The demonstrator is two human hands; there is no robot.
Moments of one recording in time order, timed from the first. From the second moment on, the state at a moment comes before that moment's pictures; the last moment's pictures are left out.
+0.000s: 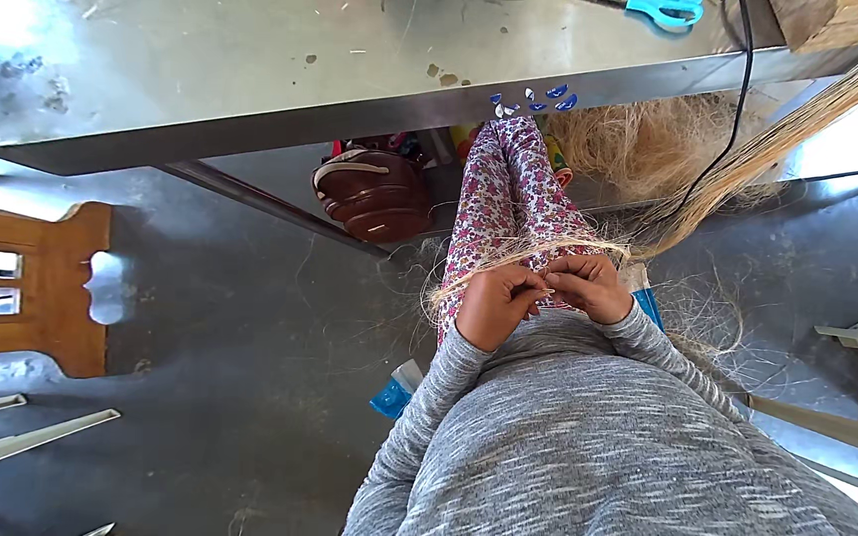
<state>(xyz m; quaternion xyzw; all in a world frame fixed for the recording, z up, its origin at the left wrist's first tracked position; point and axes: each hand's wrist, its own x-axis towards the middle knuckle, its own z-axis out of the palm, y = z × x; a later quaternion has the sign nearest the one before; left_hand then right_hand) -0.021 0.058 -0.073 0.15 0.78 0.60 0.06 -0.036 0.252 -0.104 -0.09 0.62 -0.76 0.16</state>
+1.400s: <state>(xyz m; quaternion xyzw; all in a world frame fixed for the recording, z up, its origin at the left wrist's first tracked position) -0.022 0.066 -0.091 -0.03 0.73 0.68 0.04 -0.035 0.237 -0.104 -0.19 0.83 -0.53 -0.05</state>
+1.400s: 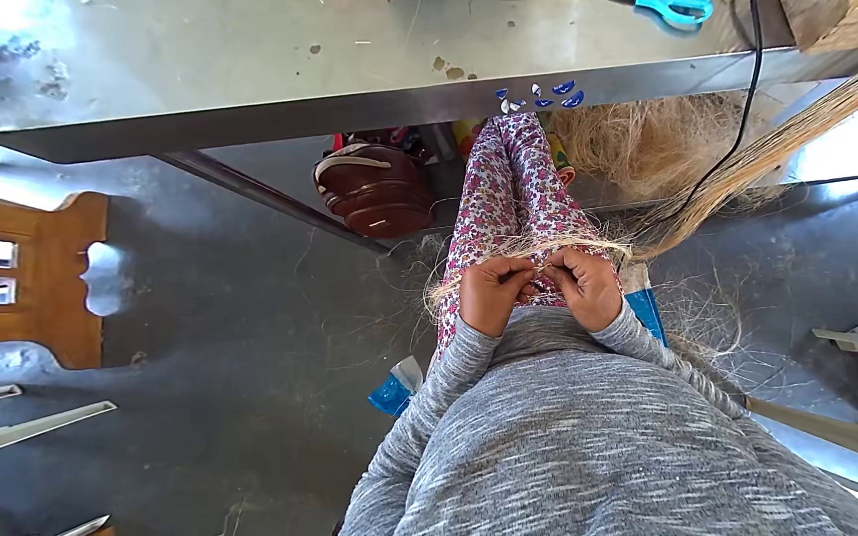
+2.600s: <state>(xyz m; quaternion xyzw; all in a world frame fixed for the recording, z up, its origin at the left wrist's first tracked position) -0.025 0.065 -0.102 0.02 0.76 0.65 0.03 -0.039 0.243 -0.108 -0.13 0.77 -0.63 0.04</state>
